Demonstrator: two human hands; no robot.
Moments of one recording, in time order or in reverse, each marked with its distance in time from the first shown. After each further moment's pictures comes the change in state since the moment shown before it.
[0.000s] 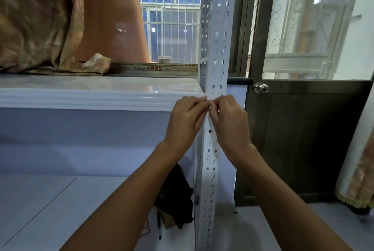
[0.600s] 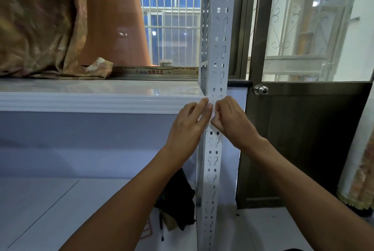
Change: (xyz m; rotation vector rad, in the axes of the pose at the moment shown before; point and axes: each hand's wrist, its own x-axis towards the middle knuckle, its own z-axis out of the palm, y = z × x) left_hand -0.010 0.005 -0.007 0.311 -0.132 0.234; right_hand 0.007 0.035 -0.003 -0.007 -0.191 -0.324
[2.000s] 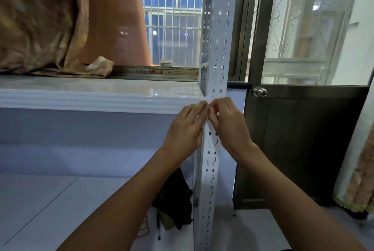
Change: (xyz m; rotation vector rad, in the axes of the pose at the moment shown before) left_hand -0.002 0.002 -0.013 -0.132 -0.121 -0.093; right_hand 0.003 -0.025 0.001 0.102 0.095 0.231
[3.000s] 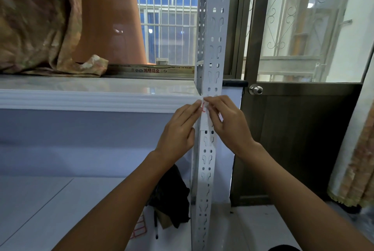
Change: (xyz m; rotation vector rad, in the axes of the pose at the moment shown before) left_hand -0.009 -0.007 0.005 -0.223 0.019 -0.031; right_hand -0.002 0.004 -0.016 0.111 -0.017 -0.057
